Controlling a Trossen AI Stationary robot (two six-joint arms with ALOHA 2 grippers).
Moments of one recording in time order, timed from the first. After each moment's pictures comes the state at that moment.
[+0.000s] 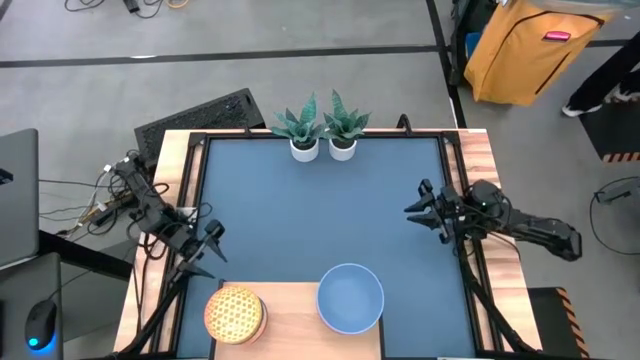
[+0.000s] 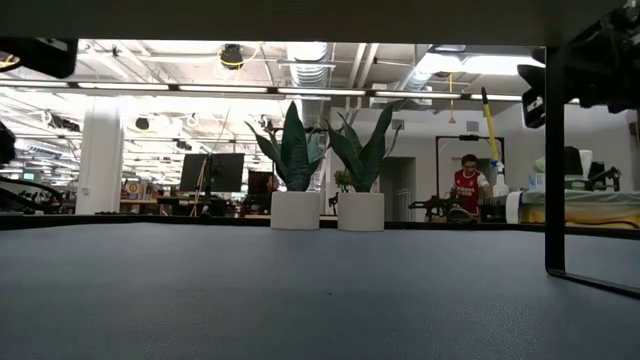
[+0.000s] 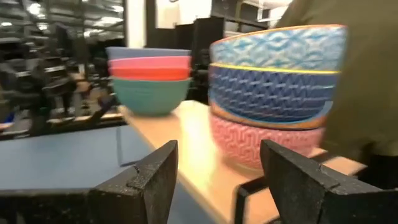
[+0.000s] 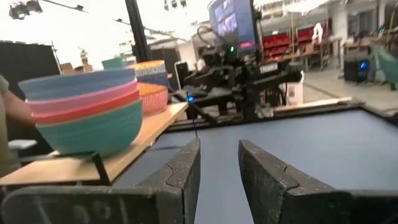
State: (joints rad) left arm -0.88 0.00 0.01 0.19 -0.32 -0.01; right arm -0.30 0.00 0.00 0.16 -0.48 0.26
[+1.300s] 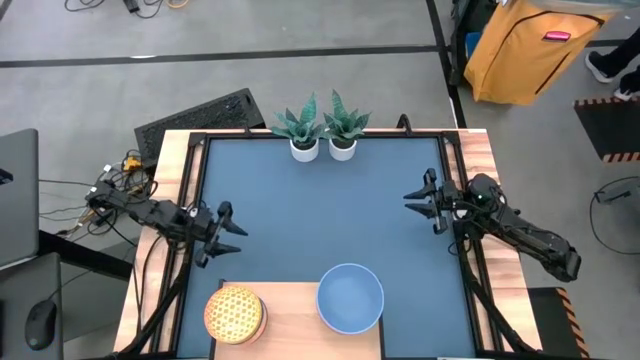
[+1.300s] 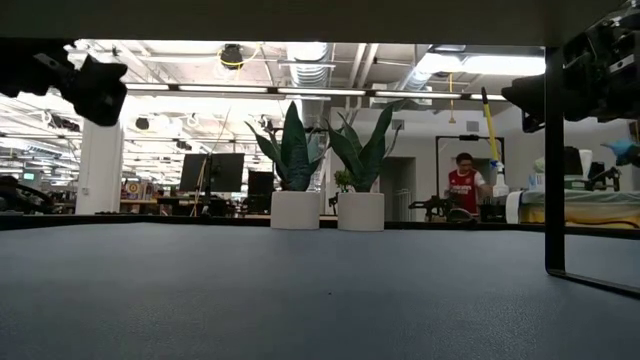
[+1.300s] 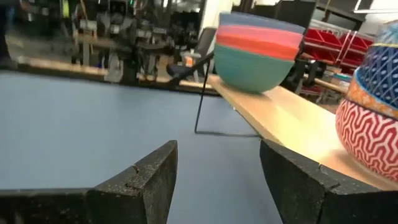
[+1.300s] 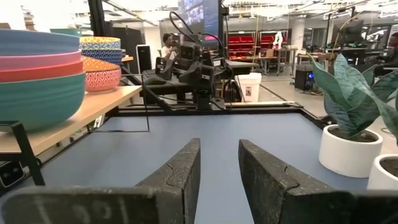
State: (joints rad) left arm -0.36 0.00 0.01 0.06 -0.11 -0.20; right arm -0.58 0.00 0.00 0.09 -0.62 0.08
